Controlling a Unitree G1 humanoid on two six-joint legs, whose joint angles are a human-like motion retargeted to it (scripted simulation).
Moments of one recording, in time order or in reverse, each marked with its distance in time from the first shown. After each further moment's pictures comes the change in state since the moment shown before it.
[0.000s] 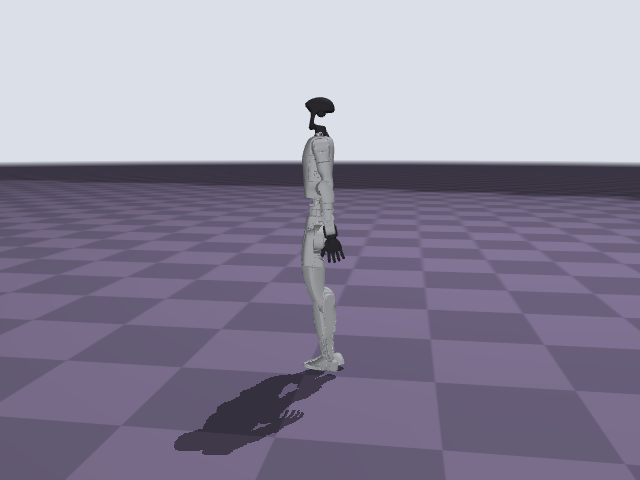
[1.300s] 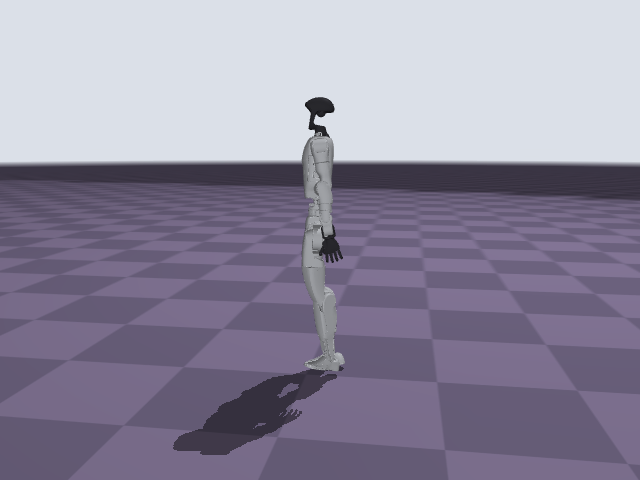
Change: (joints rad) left arm -0.008 -0.022 -0.005 0.001 -0.010 -0.001 -0.001; right arm -0.005 0.009 0.017 -0.004 -0.015 0.000 0.021; waist -0.006 0.003 0.008; left_leg 0.026 -0.005 0.015 -0.014 -0.001 -0.006; right_leg 0.009 0.005 0.009 -0.001 0.002 -0.013
